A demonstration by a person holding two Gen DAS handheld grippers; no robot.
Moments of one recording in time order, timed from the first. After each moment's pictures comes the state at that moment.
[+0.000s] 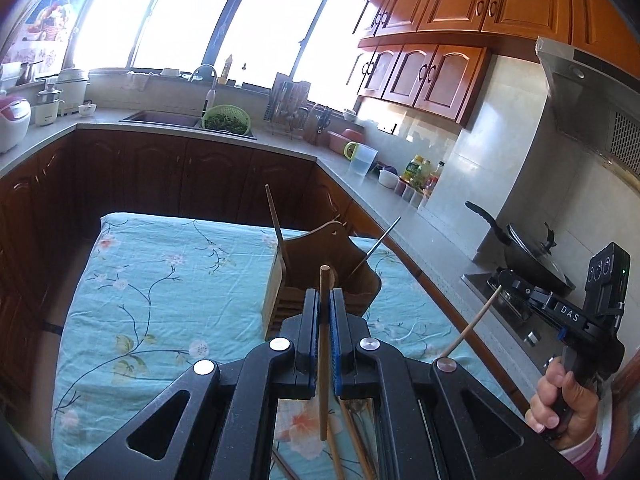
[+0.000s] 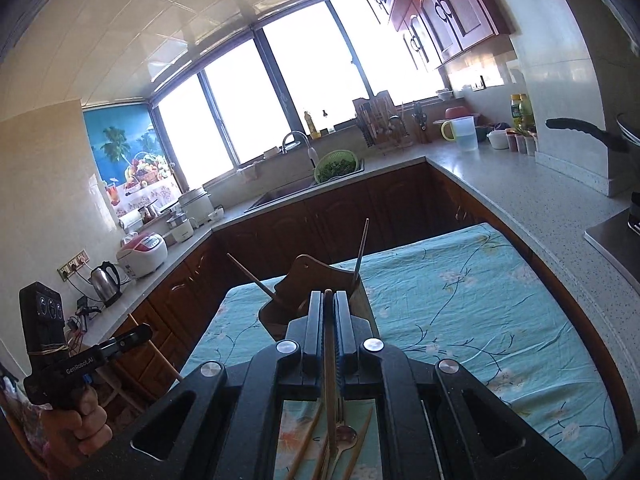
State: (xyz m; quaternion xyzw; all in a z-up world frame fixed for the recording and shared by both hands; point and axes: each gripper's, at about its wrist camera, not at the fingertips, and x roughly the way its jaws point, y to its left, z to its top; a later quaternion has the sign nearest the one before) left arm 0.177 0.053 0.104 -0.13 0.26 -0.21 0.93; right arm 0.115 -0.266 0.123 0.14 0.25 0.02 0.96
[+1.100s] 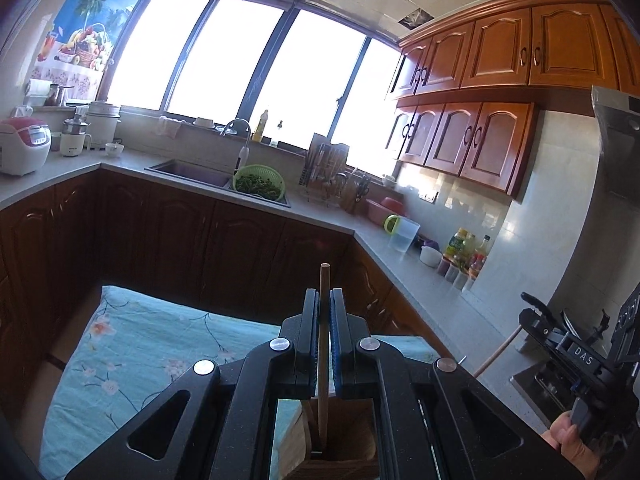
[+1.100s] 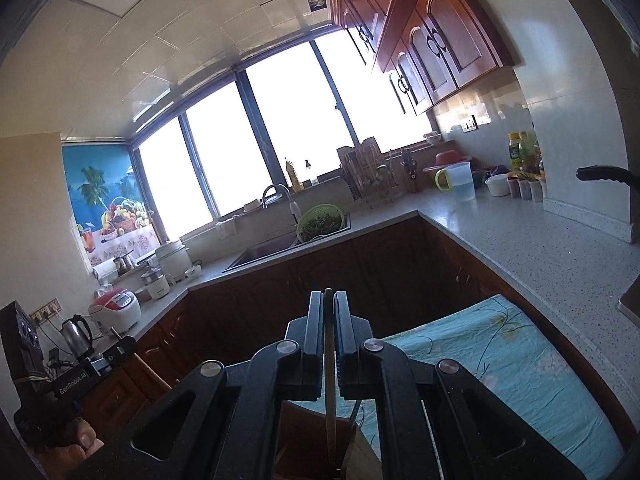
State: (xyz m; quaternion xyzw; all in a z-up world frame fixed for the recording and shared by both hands) left arm 0.311 0.006 0.066 -0.16 0.17 -0.13 0.96; right arm 0.254 -0.281 0.127 0.15 0.16 -0.02 0.98
